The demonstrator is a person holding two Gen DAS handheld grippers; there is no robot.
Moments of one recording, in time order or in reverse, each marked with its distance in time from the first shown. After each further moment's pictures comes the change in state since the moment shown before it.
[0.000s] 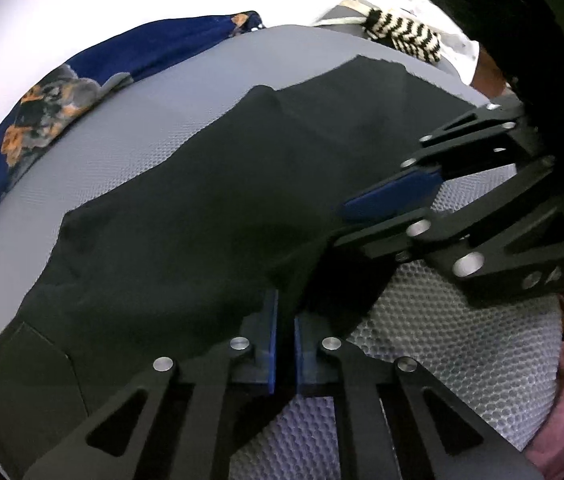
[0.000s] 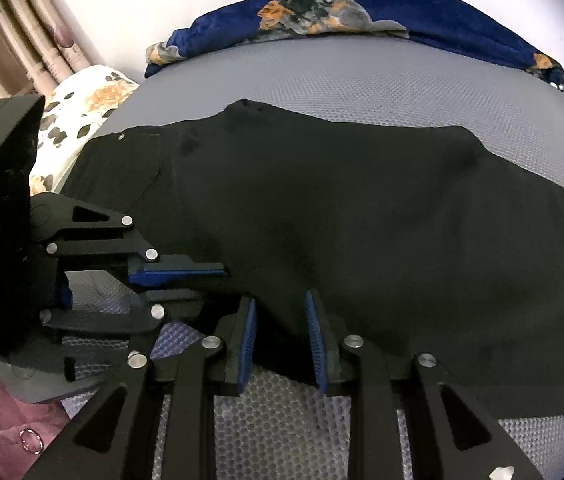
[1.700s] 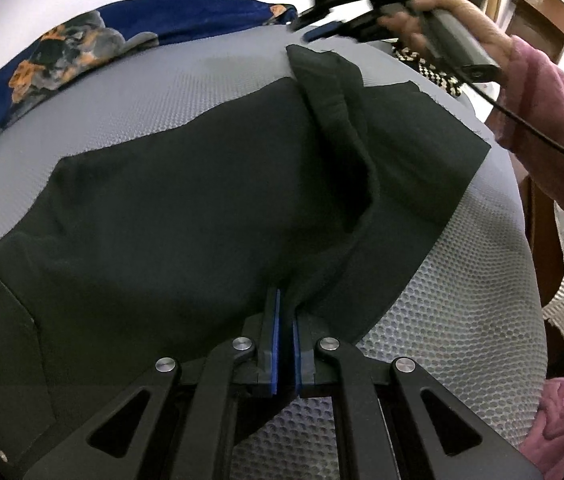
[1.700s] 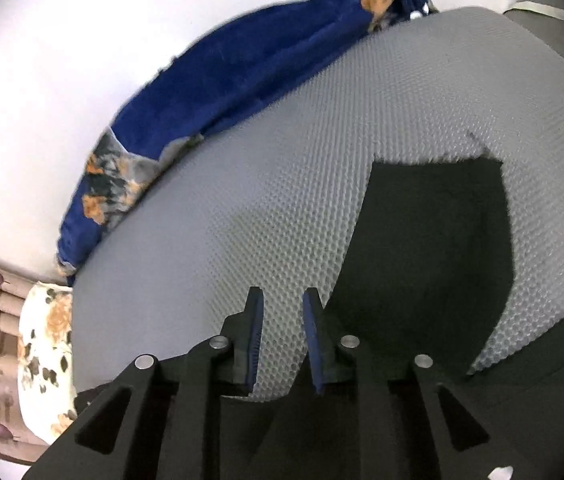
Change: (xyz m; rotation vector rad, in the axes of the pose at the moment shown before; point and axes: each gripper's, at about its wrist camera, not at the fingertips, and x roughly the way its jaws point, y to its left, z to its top) left arm 0.010 0.021 -0.007 -0.196 0.020 -0.075; right arm -0.006 -0.223 0.144 0.621 -0.170 0.006
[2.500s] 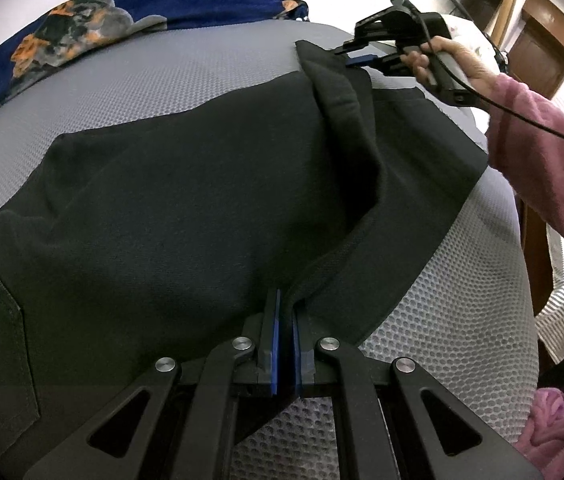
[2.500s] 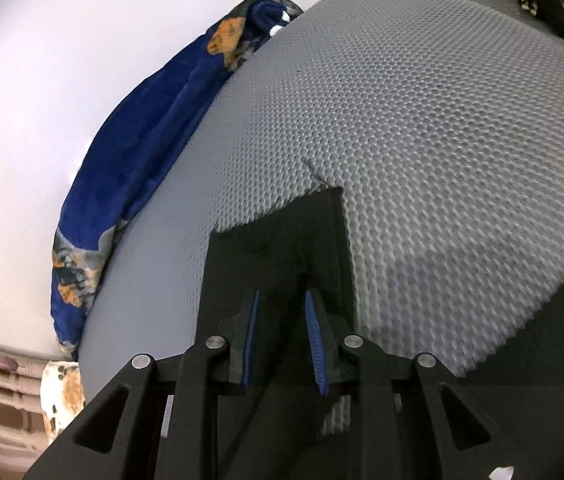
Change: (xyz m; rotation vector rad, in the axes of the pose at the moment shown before) left arm 0.003 0.008 0.004 -0.059 0.022 -0.031; right arm 0.004 -0.100 0.033 0.271 -0.053 -0.027
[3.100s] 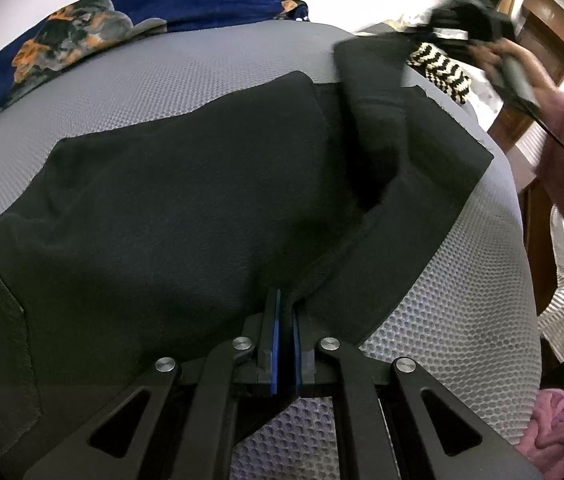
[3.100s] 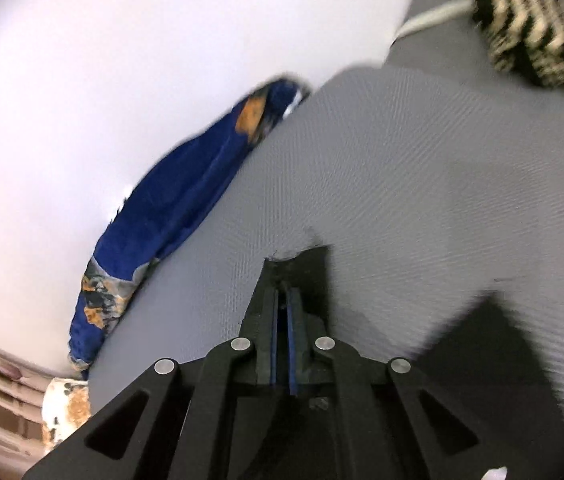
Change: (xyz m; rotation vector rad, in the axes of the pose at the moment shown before) left arm -0.001 -0.007 0.001 0.018 0.004 0.029; right arm -0.129 -0.007 -0.019 -0.048 -0.235 -0.029
